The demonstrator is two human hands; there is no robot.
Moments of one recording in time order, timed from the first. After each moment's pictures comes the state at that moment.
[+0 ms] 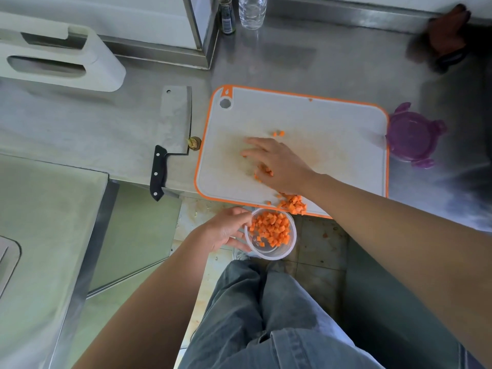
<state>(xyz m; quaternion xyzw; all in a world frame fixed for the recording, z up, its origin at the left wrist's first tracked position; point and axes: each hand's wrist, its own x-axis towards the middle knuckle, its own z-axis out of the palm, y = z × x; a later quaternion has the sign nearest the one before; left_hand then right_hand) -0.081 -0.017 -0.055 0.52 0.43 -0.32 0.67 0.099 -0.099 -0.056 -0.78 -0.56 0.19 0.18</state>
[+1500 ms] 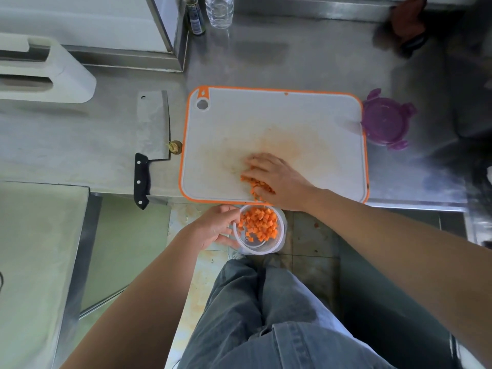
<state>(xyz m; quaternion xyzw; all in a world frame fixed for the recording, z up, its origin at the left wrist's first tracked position) -0.078 -0.010 -0.068 0.52 0.43 -0.33 0.66 0.076 -0.150 -0.057 -0.80 -0.53 0.23 0.14</state>
